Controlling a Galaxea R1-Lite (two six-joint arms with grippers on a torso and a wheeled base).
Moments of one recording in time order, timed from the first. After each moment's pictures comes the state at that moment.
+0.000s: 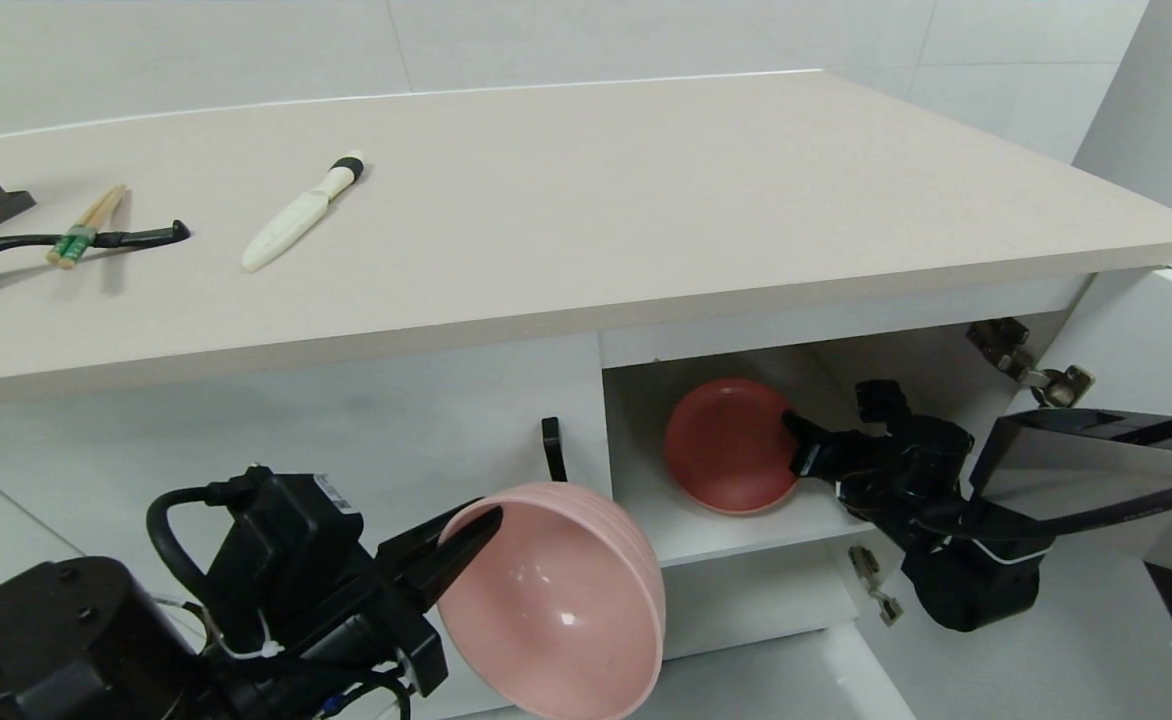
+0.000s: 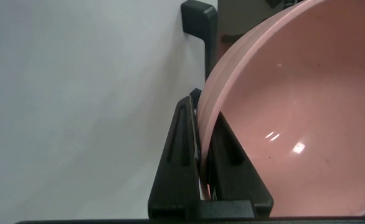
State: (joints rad) left arm -0.61 1.64 -0.08 -1.57 -0.05 0.15; right arm 0.28 2.46 -0.94 -1.57 0.09 0.31
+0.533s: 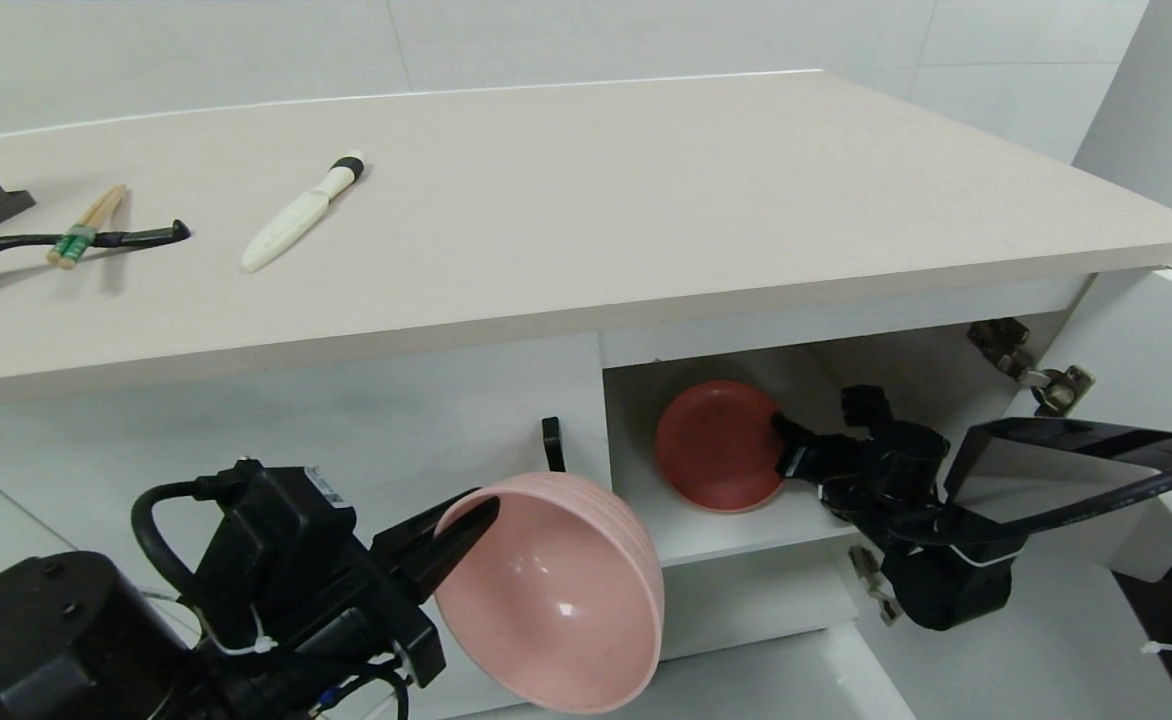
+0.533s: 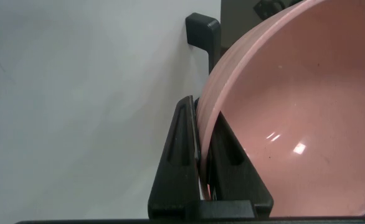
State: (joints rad) left arm -0.61 1.63 -0.09 -1.57 -0.05 0.17; right arm 0.30 2.52 -1.01 -1.57 0.06 0.32
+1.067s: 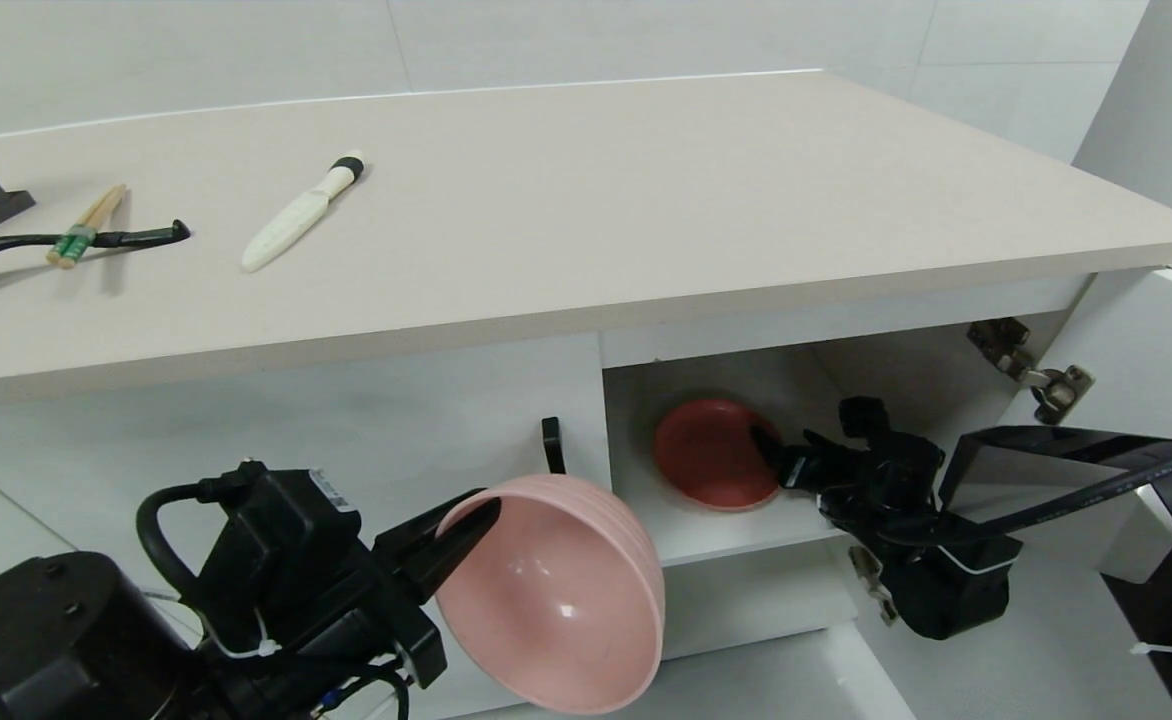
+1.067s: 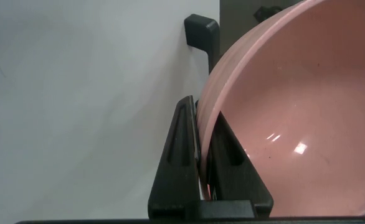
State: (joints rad) left arm -0.62 1.63 -0.09 -1.57 -0.05 0.19; right arm 0.30 2.54 -0.99 -1.57 0.01 0.31
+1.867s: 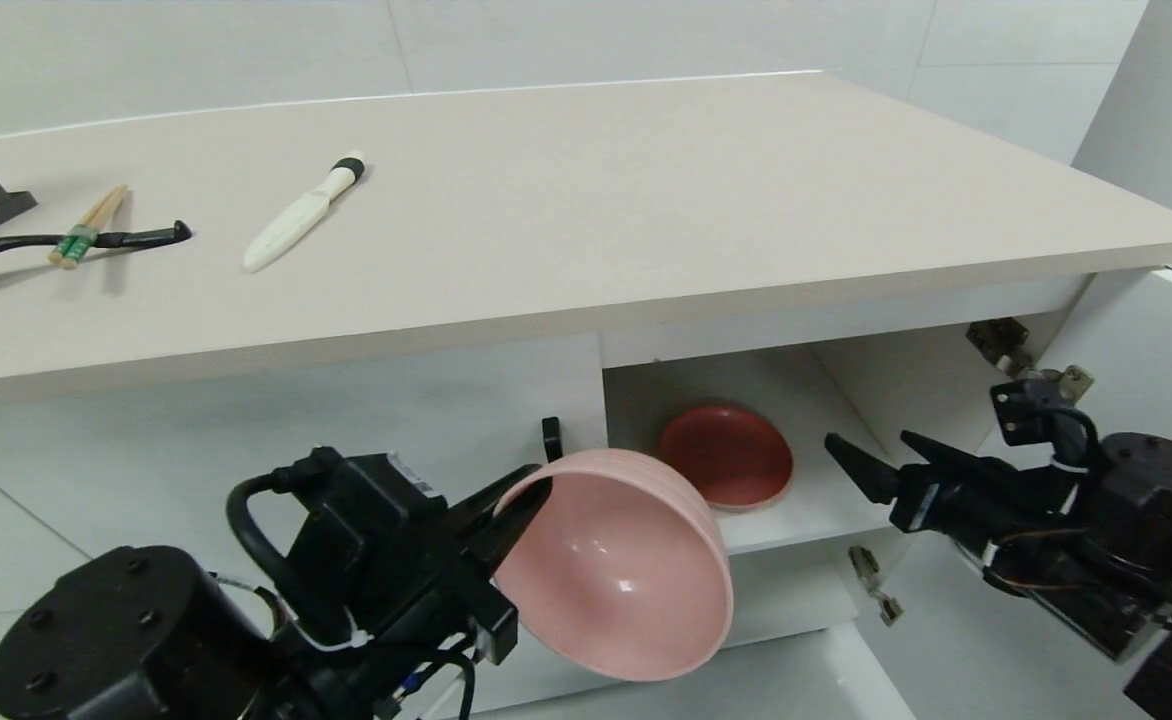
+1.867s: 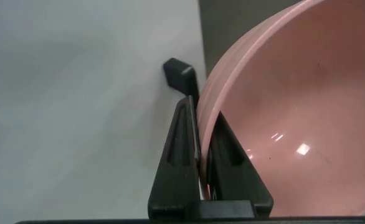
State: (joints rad) left arm -0.78 1.70 -0.21 -1.57 0.15 0.26; right arm 0.38 1.85 -0.27 -1.57 0.00 0.23
